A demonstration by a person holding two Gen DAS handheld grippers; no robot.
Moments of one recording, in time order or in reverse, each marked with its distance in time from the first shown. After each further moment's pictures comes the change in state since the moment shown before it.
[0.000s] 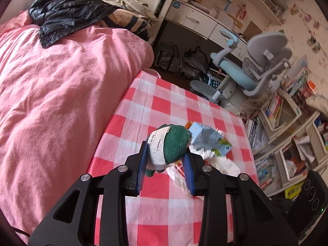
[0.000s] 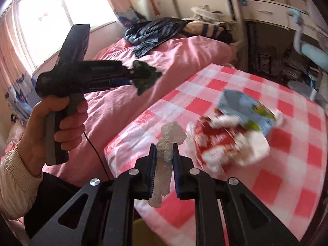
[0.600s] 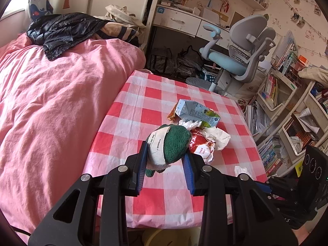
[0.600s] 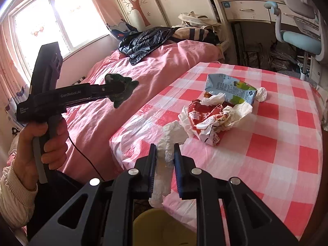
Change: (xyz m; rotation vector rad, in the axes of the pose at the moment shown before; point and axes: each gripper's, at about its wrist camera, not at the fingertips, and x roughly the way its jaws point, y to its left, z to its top) left arm -0.061 -0.034 -0.074 0.121 -0.051 0.042; right arm -0.032 0.006 -0.053 0.068 -0.075 -0.001
